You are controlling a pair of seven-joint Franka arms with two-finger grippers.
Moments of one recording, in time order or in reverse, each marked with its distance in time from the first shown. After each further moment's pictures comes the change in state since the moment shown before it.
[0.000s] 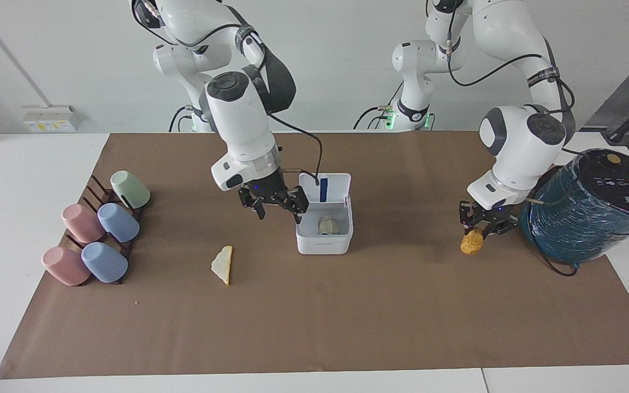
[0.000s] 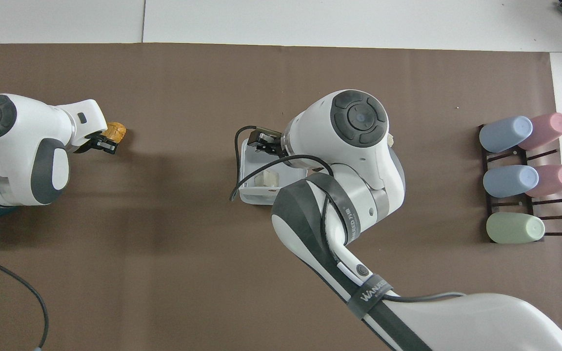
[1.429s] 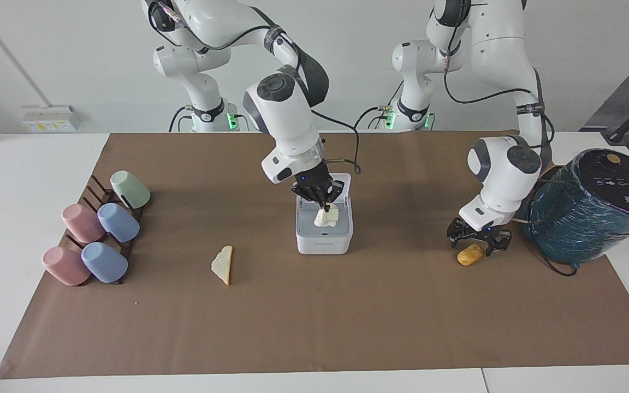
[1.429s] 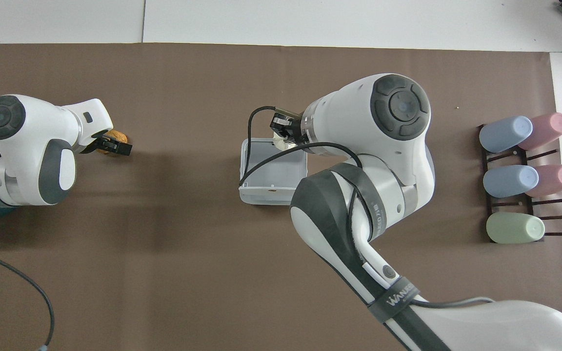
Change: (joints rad) left arm 0.016 0.120 0.048 -0.178 0.026 0.354 -0.006; right arm 0.192 0.037 0.021 -0.021 0.121 0.083 0.251
